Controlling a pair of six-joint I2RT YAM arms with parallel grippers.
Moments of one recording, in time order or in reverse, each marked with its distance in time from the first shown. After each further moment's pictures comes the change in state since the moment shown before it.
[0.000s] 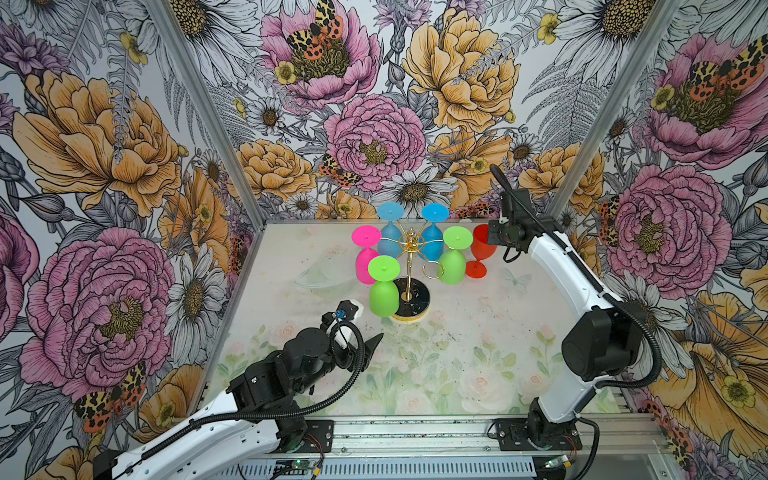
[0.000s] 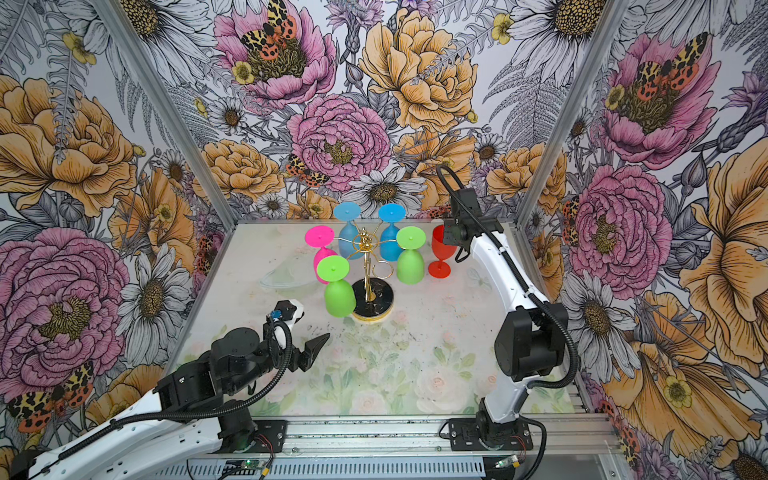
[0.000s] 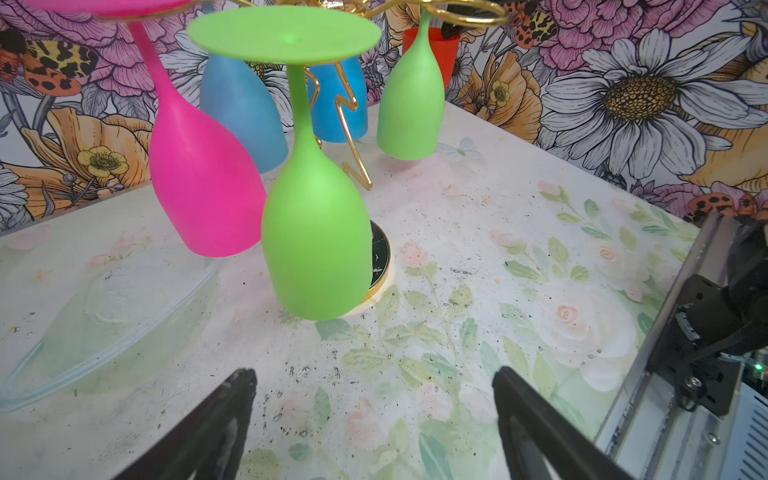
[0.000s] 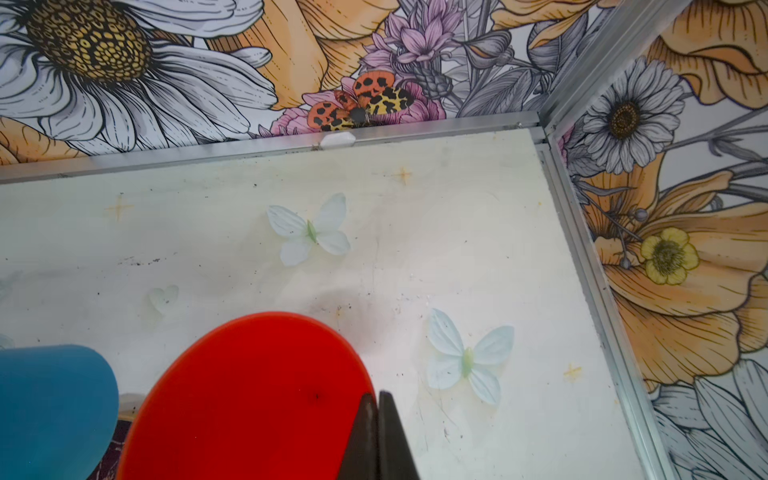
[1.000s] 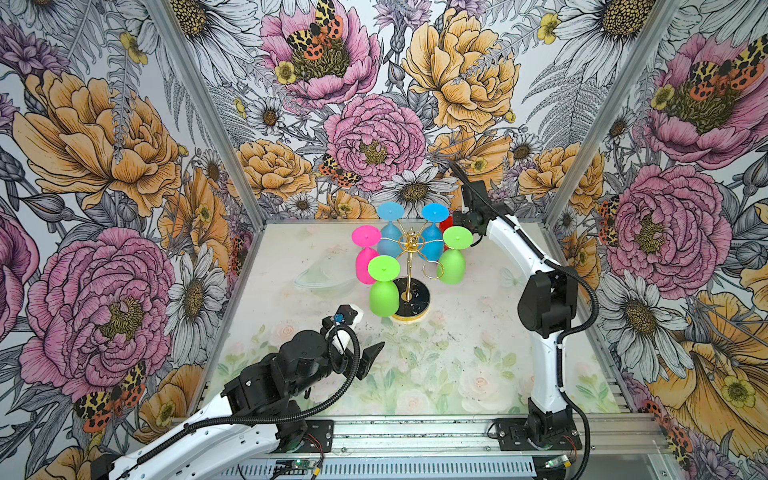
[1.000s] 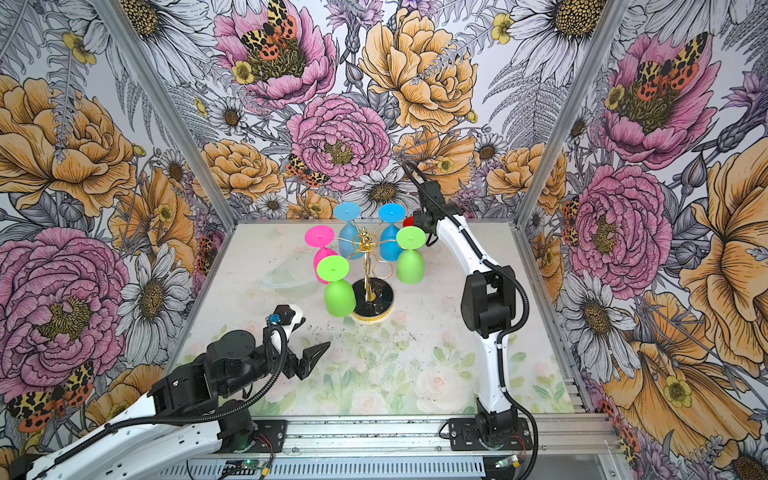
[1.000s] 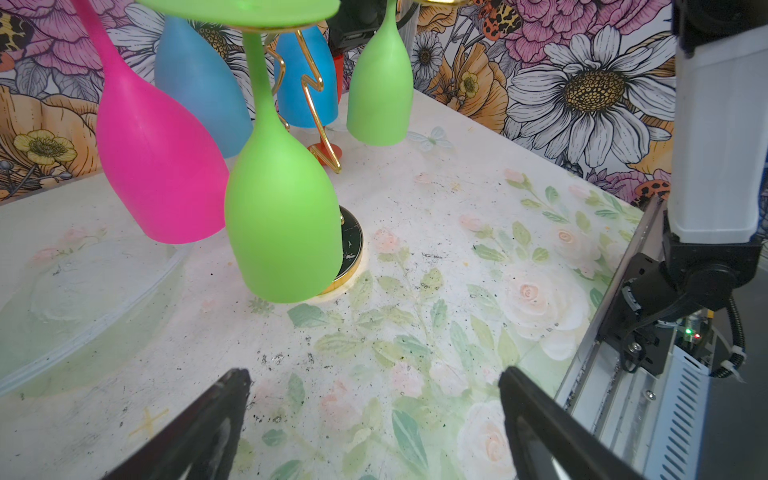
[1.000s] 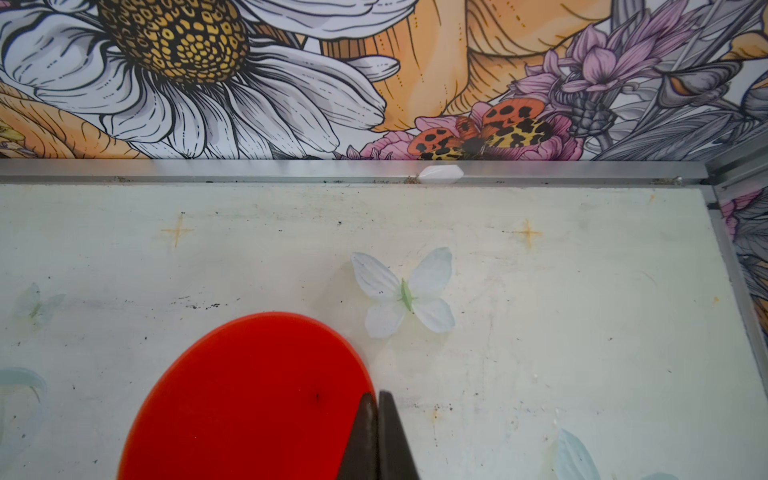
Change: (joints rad) left arm 0.000 -0.031 0.000 -0.043 0.080 -0.021; right arm 0.087 0.426 0.397 0.018 -0.058 -0.014
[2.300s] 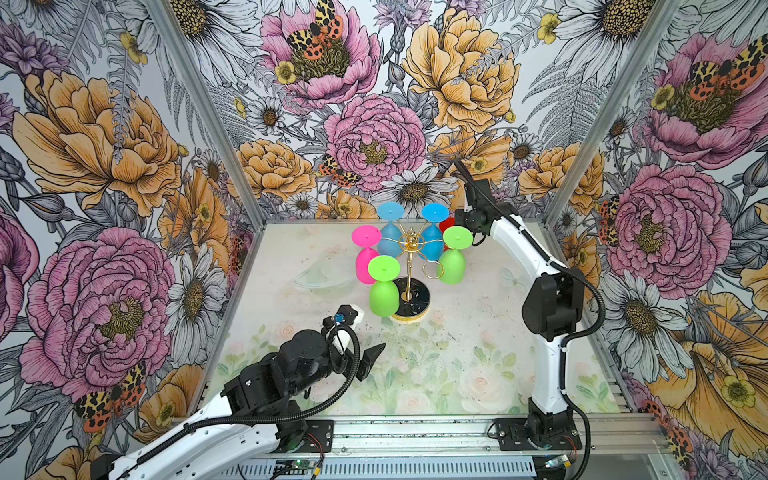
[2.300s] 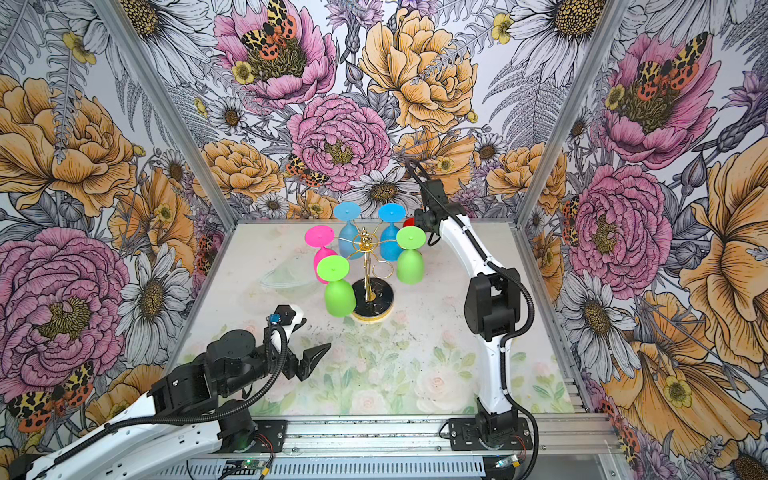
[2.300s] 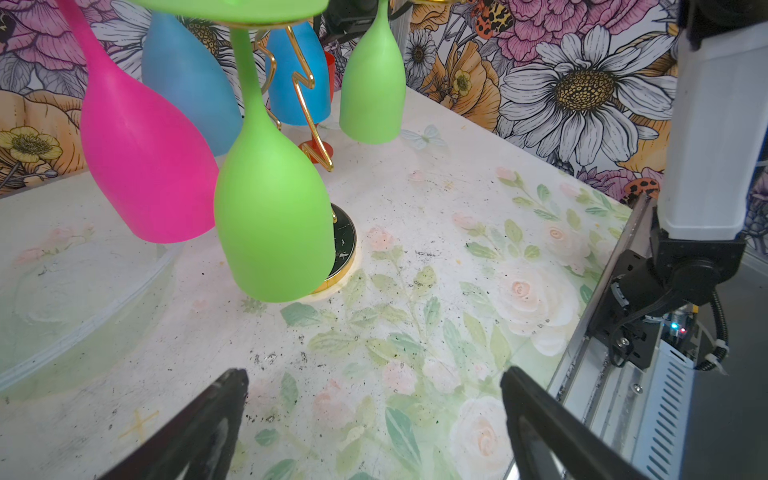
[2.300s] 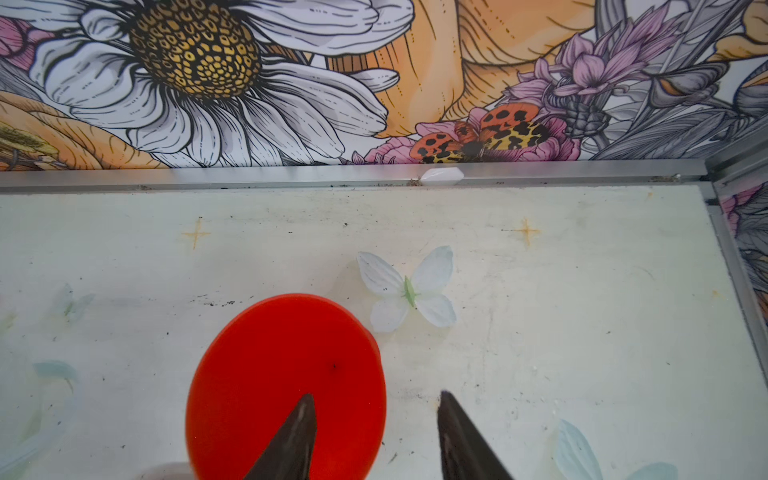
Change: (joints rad) left arm 0.010 0.009 0.011 -0.010 0.027 -0.008; right arm -0.014 -0.089 -0.057 0.003 -0.036 0.021
